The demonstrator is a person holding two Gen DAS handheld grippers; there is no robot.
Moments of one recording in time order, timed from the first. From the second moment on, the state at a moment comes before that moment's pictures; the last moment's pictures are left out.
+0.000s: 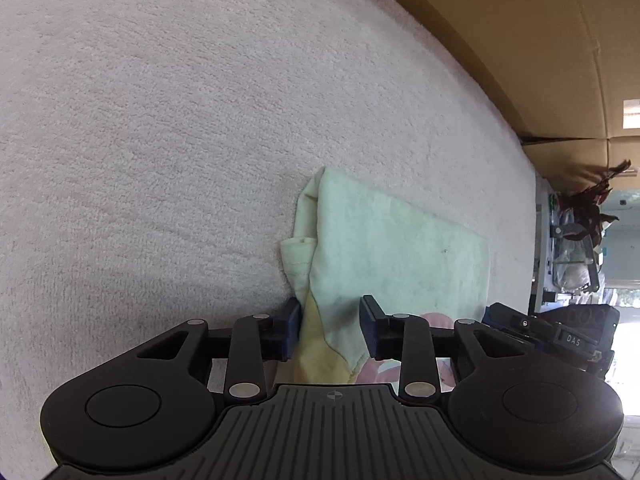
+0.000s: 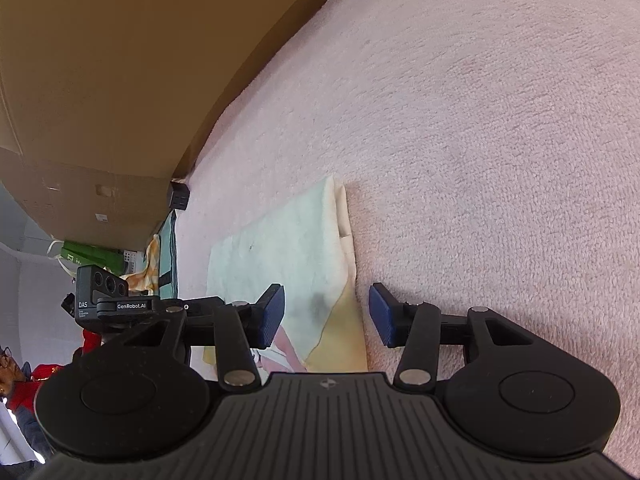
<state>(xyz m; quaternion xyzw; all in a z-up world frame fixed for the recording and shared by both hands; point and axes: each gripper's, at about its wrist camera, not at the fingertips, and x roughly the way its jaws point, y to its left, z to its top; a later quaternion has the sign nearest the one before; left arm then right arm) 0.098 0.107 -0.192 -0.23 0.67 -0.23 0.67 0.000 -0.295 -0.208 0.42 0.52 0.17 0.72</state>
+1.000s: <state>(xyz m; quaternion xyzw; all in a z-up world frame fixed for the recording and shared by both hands) 0.101 0.093 -0.180 -0.18 0.67 -0.25 0.68 0.000 -0.277 -0.204 0.37 0.55 0.16 0.73</state>
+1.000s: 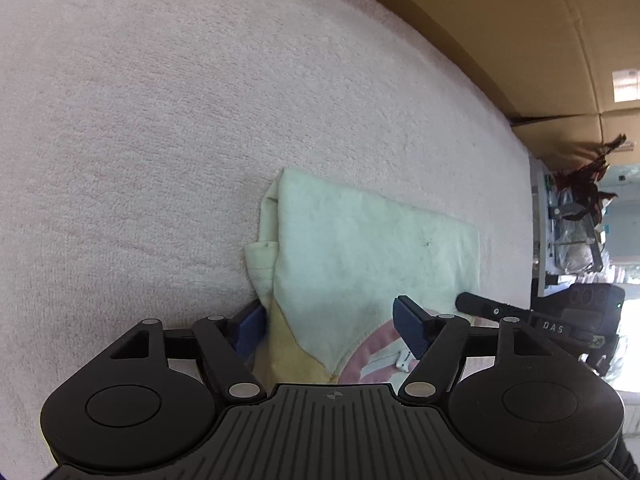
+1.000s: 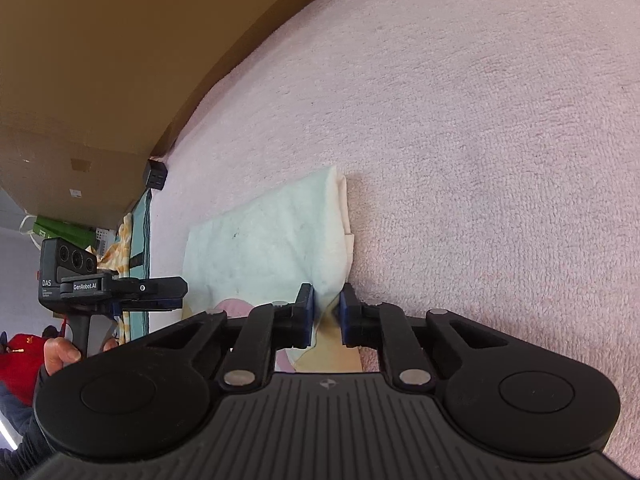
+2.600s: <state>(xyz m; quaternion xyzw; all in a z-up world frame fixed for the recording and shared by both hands) 0.117 0.131 -0.114 -0.10 0.60 -0.21 0.77 0.047 -0.210 -0.138 0.27 0.47 0.20 0.82</state>
